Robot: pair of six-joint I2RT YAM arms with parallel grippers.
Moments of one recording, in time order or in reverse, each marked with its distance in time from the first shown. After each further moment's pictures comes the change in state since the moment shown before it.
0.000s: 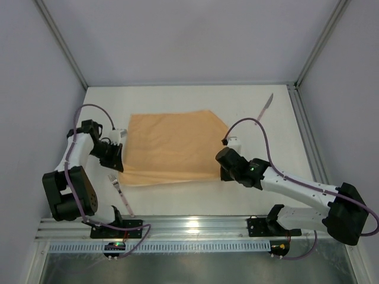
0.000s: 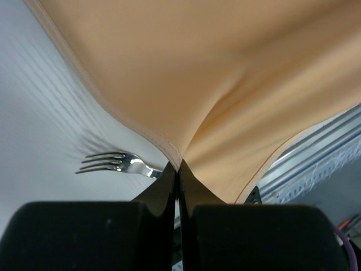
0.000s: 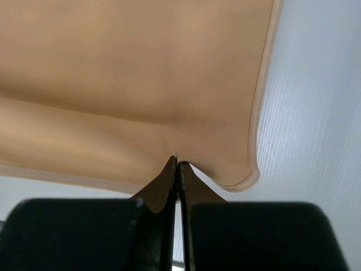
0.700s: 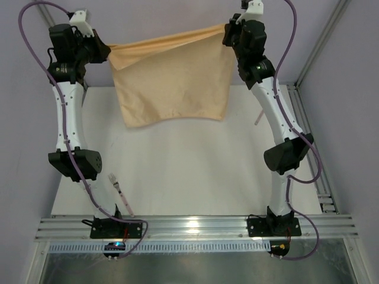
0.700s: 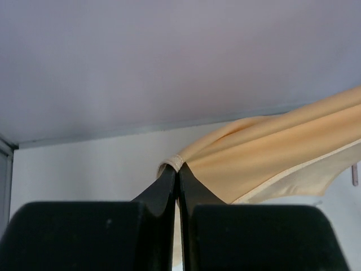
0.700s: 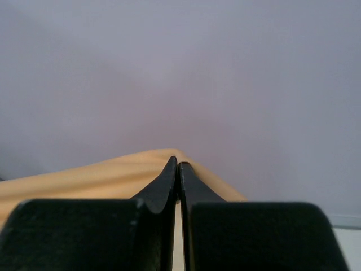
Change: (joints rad) left arm -0.112 0.414 1.355 0.370 -0.073 -0.620; right arm -0.520 0.861 1.676 0.288 -0.130 -0.518
